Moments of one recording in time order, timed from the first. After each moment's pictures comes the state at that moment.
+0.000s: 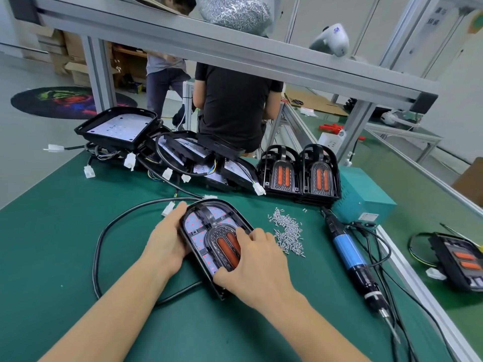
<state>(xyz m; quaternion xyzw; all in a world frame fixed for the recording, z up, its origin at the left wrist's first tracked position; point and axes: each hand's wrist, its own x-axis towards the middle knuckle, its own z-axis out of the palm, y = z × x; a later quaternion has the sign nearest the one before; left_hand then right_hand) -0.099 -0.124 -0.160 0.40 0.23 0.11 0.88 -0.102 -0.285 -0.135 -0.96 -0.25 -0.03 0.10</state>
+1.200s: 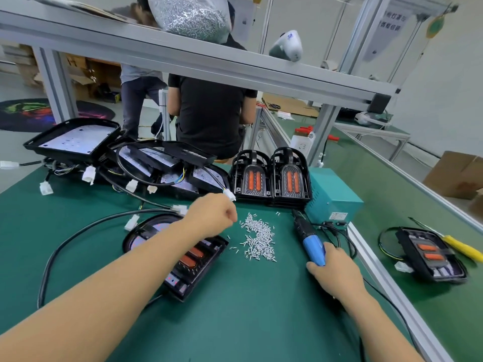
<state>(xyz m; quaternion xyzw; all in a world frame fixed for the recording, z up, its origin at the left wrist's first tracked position) -0.017 -0.191 -0.107 0.97 -0.02 0.03 0.22 -0.015 -0.462 -0.155 -0.99 0.05 0.02 0.12</state>
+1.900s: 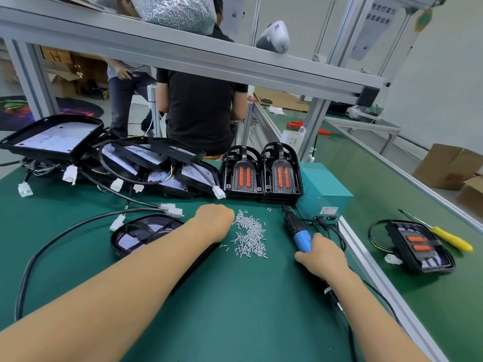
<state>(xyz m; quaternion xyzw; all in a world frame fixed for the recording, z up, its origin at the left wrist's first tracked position) 0.016 -0.223 -0.137 0.99 -0.06 -0.07 -0.08 0.012 -0.459 -0.155 -0.99 0.06 0.07 0.10</state>
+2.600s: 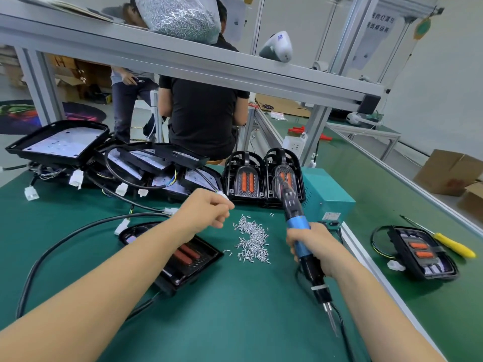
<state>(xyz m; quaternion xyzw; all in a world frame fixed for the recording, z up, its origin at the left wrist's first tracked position) -0.012 -0.186 -0.112 0.79 0.05 0.01 0.61 0.009 -0.431 -0.117 -0.80 0.05 0.16 0.58</state>
